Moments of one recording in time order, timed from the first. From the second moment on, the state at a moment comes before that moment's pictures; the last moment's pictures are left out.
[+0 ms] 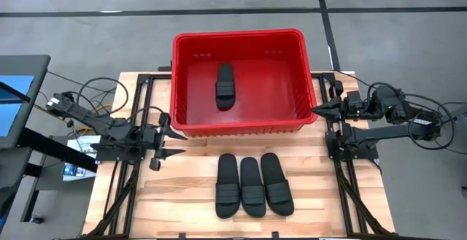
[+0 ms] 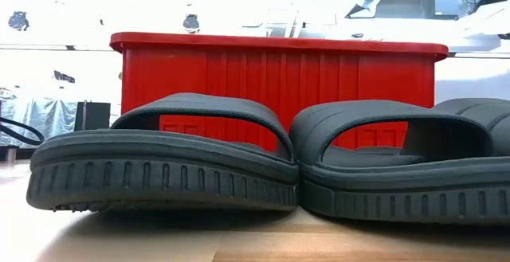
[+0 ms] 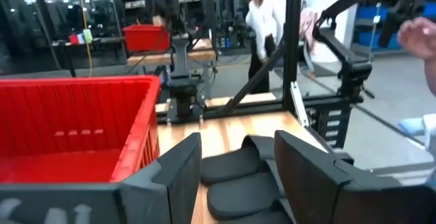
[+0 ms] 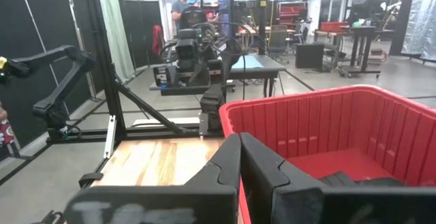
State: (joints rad) left arm -0.43 0.60 0.45 0.15 -0.32 0.05; right arm 0.00 0.39 0.78 -0.42 0.00 0.00
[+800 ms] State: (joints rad) left arm -0.43 0.64 0.45 0.15 -0.32 -0.01; right arm 0.00 0.39 0.79 -0.20 0.00 0.04
